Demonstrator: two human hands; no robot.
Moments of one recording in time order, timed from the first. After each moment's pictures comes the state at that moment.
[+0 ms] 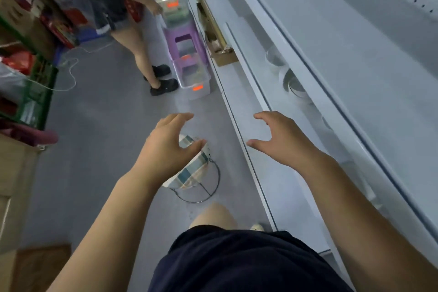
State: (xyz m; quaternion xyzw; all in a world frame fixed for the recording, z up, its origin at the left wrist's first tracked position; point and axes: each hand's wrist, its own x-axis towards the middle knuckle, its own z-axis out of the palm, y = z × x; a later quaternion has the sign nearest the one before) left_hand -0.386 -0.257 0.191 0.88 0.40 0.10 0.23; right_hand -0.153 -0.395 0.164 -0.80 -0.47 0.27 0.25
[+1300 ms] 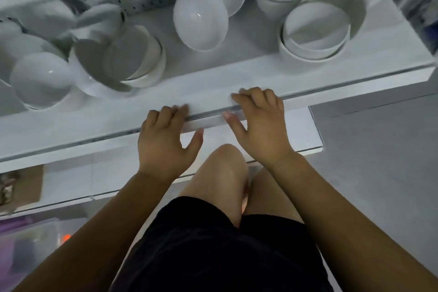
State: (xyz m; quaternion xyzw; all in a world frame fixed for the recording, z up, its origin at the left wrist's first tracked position) left_hand -0.055 -0.121 -0.107 0.93 -0.32 0.13 0.13; right_hand -0.138 -0.326 -0.124 -0.94 0.13 -0.23 0.21
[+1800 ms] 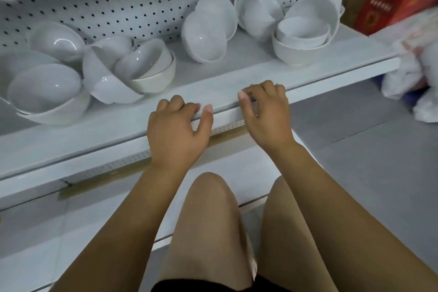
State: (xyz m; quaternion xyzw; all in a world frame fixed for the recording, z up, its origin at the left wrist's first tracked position) left_hand -0.033 -0.118 -0.128 0.87 -0.35 0.23 0.27; right_hand -0.120 -0.292 -0.152 -0.87 0.23 -0.37 0.24
